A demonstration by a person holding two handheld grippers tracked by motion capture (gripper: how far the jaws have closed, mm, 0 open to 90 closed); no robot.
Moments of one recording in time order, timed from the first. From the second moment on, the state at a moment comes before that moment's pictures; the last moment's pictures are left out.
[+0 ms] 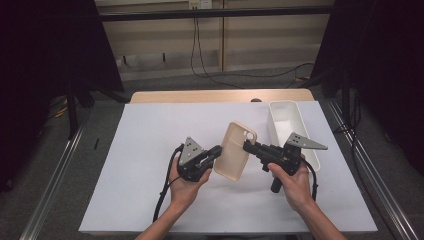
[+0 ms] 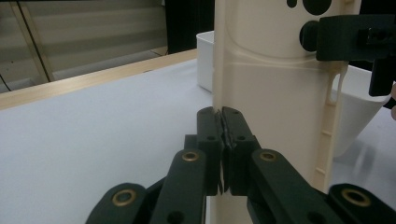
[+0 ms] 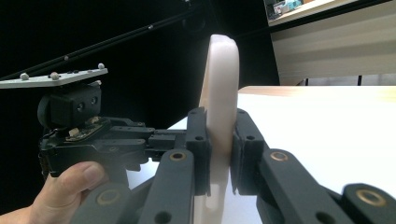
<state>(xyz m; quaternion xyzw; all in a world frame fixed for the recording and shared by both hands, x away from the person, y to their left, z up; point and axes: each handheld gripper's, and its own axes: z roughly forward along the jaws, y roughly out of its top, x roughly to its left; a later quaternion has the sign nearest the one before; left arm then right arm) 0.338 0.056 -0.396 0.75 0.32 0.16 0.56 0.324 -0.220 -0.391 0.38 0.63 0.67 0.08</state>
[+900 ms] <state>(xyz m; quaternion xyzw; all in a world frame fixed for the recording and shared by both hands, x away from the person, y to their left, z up) 0.346 0.055 -0.403 0.76 0.31 0.12 0.55 0.325 -0.221 -0.389 0.37 0.63 0.68 0.09</state>
